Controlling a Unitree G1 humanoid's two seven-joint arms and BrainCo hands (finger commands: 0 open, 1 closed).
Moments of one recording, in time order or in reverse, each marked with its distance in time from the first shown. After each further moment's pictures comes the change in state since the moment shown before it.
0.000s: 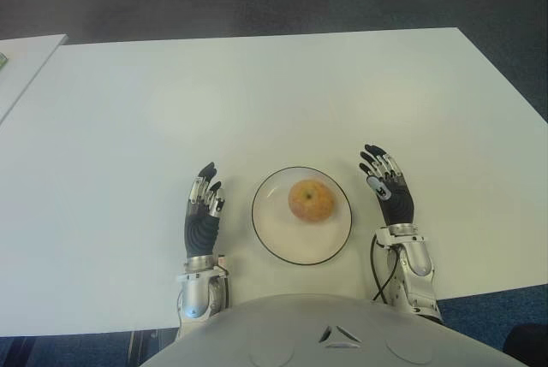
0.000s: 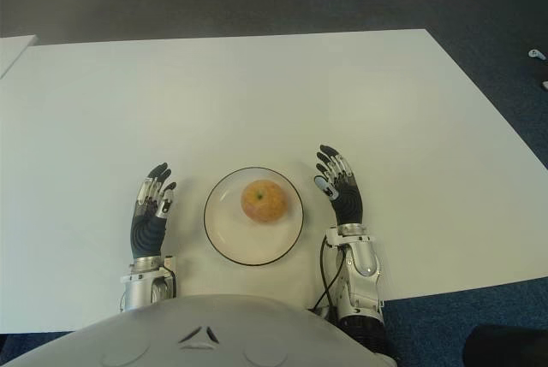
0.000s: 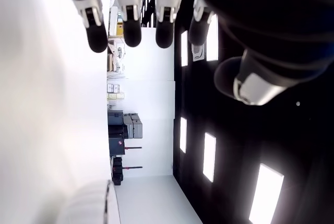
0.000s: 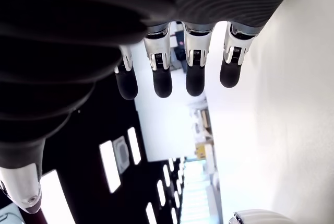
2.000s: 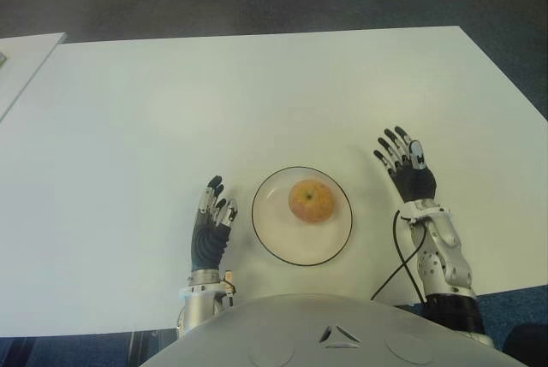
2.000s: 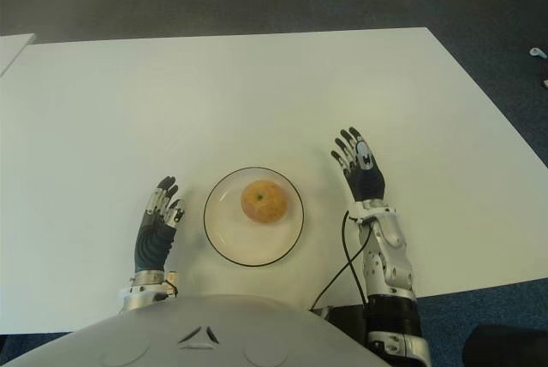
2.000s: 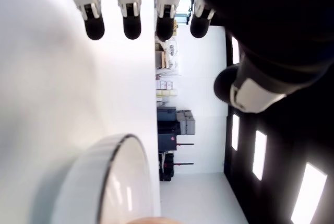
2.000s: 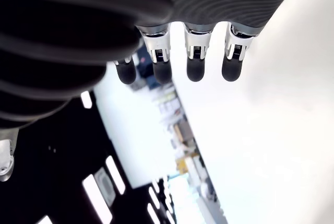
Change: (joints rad) left arm 0.206 0.016 -0.159 -0.391 0.066 0.407 0.084; right arm -0.069 -0.113 -0.067 -0.197 0.288 0.449 -0.091
